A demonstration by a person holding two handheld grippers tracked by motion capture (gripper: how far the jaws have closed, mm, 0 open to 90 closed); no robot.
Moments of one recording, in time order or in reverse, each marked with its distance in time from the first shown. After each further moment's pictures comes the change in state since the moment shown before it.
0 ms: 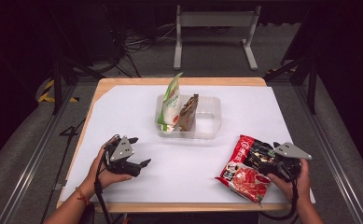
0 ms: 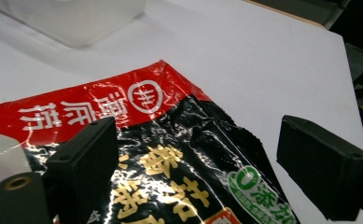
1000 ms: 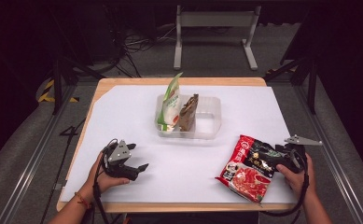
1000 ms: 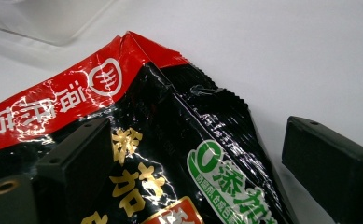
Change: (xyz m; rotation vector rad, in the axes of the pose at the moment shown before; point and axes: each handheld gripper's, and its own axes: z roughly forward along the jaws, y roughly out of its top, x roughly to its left) left arm 0.000 -0.018 0.009 0.032 -0.052 -0.076; right arm -0.051 -0.015 0.026 0.127 0.228 0.285
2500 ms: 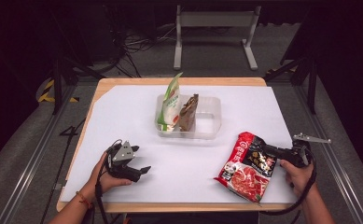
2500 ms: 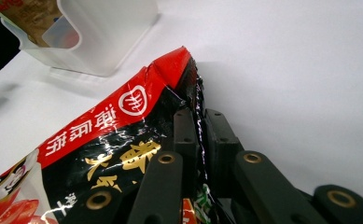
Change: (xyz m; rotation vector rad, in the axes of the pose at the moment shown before) left arm -0.002 0.001 0.008 0.046 -0.040 0.003; right arm -0.022 0.001 -0.004 -0.065 0.201 0.138
